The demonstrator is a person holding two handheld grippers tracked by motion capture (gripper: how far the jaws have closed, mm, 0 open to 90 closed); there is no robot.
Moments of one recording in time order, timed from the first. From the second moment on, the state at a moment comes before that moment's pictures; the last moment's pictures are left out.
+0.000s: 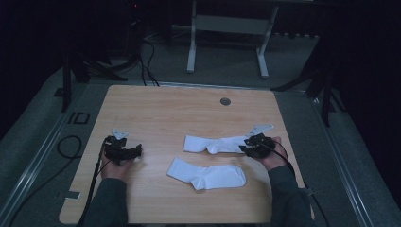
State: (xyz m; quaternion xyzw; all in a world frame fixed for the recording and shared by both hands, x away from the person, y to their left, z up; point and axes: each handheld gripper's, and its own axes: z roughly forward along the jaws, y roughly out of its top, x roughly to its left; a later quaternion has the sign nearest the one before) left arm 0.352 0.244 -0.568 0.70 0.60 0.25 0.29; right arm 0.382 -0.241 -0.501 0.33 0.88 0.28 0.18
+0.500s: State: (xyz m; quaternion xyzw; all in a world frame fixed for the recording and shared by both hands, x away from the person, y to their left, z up) left arm 0.352 0.244 -0.568 0.70 0.60 0.25 0.29; right arm 0.403 -0.160 -0.501 0.26 0.91 0.30 0.13
